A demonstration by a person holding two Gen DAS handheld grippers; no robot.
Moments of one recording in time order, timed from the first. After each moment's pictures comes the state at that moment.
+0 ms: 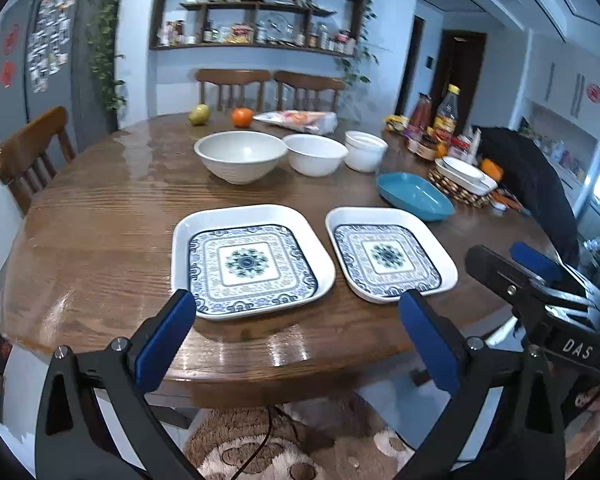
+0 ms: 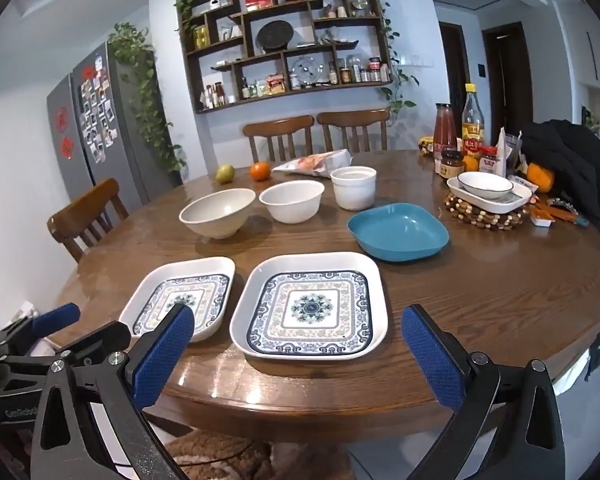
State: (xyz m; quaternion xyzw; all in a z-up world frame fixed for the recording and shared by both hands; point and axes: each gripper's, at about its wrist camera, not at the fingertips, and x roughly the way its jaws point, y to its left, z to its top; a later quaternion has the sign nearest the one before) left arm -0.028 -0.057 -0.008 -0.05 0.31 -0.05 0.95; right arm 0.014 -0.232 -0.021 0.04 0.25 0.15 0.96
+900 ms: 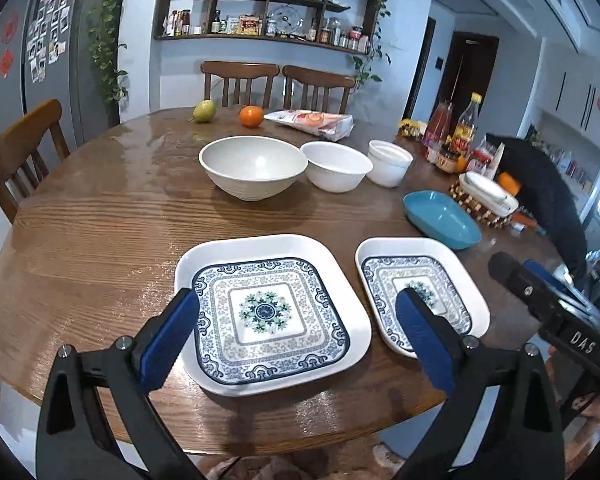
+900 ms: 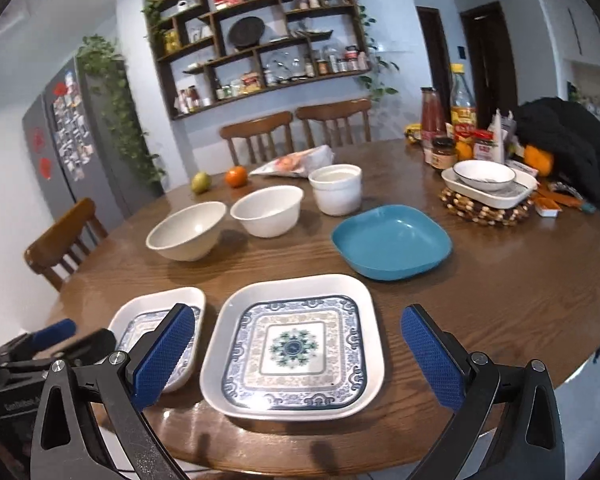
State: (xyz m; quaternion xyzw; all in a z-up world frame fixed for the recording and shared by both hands) left arm 0.026 -0.021 -0.012 -0.08 0.31 -0.05 0.95; right arm 0.070 -0.238 -0.025 0.08 0.25 0.12 0.96
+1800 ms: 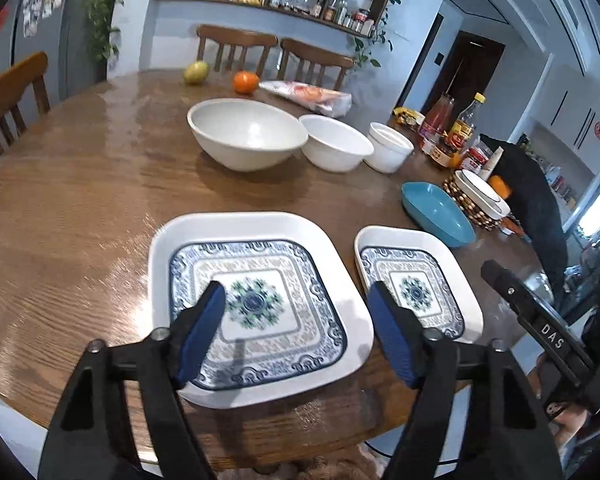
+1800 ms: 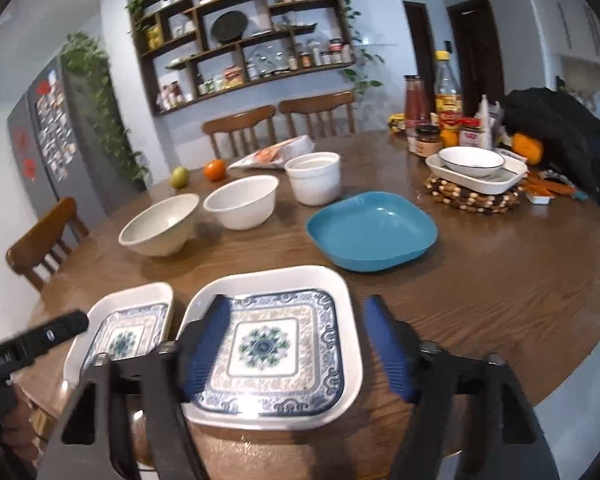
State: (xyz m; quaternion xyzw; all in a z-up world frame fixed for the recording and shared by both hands) left arm 0.050 -0.006 -0.031 -0.13 0.36 -0.08 0.92; right arm 0.085 -0.249 -0.043 0.09 0.27 0.08 0.95
